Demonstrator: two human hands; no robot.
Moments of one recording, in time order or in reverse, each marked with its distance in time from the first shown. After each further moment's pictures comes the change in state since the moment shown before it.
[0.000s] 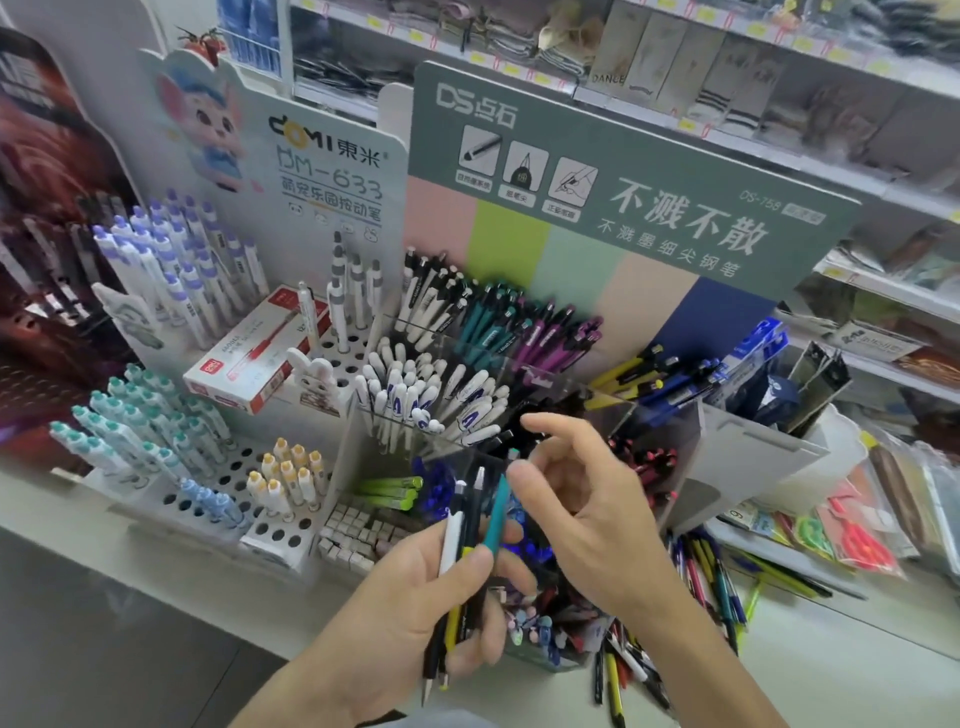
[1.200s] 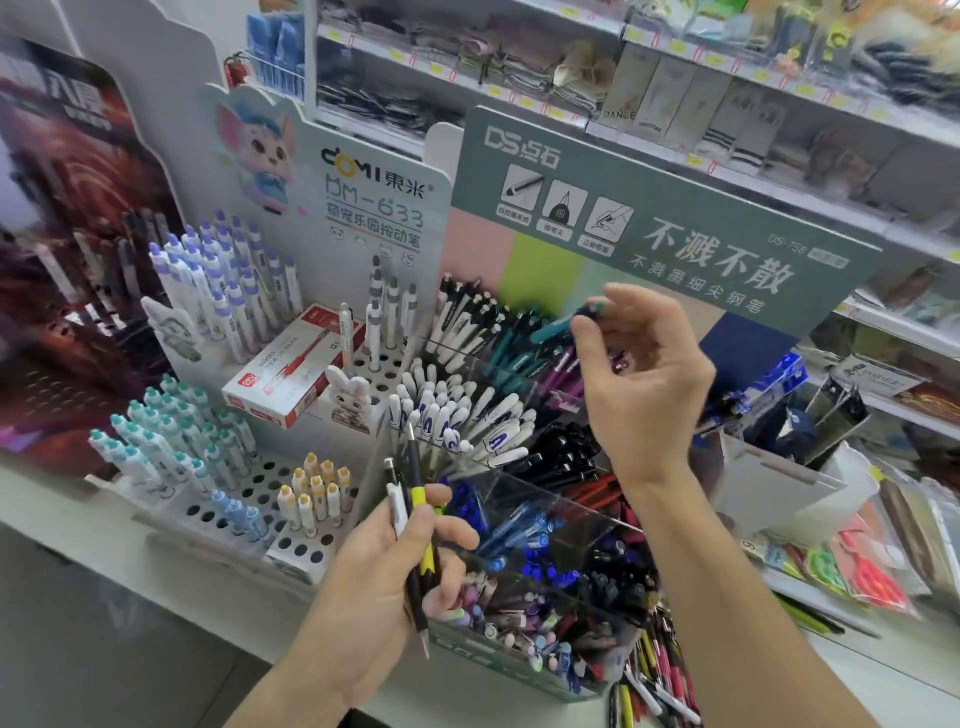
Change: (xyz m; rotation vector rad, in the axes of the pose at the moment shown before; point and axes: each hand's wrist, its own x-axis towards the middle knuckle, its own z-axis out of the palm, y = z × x) left_hand -0.005 0.023 -0.023 -0.150 0.329 0.233; right_hand 0.099 -0.027 0.001 -0.044 0.551 -0.449
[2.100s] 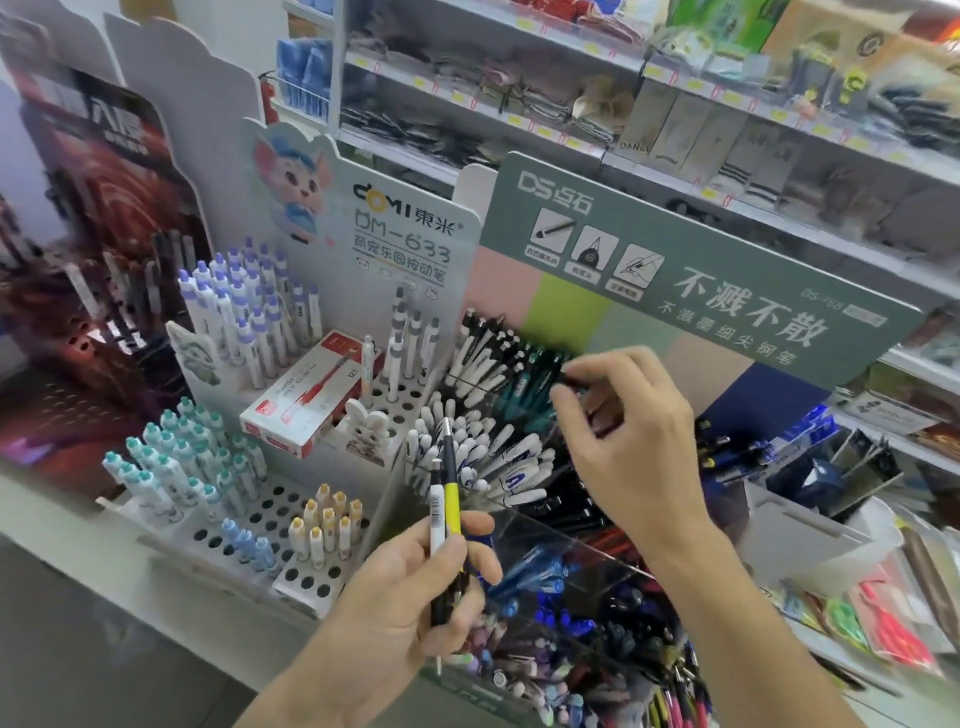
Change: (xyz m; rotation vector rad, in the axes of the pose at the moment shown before) left_hand 0.014 0.016 -0.007 -0.021 -0.224 -0.112; right_hand 0.000 -0.009 0.004 -0.331 -0.362 -0.084
